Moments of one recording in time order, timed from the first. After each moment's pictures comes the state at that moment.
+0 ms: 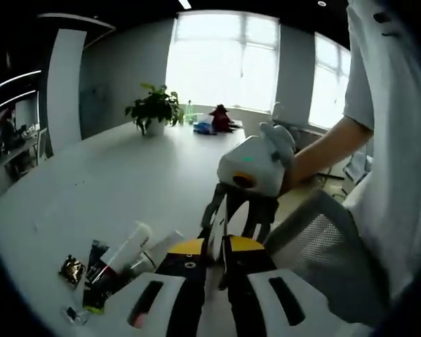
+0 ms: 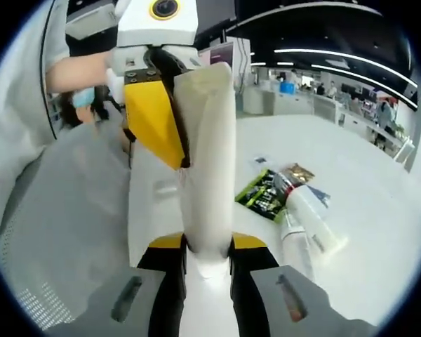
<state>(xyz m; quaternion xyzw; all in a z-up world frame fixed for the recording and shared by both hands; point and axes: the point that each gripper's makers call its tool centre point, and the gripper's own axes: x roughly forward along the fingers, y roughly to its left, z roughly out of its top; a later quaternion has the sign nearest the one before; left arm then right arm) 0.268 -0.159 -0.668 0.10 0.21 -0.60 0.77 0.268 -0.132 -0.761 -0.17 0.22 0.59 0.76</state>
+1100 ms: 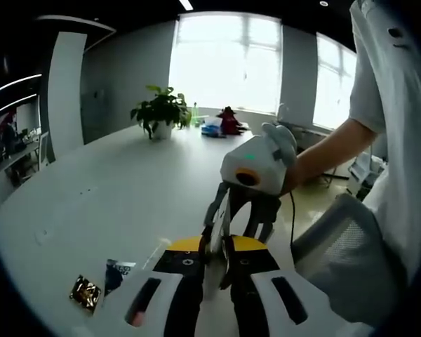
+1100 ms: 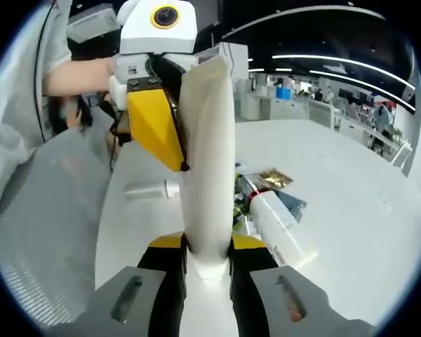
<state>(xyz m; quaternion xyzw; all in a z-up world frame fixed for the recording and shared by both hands) 0.330 -0.169 -0.681 0.10 0.20 -0.60 0.77 0.325 -0.145 -0.760 -0.16 0.20 0.59 0.76</state>
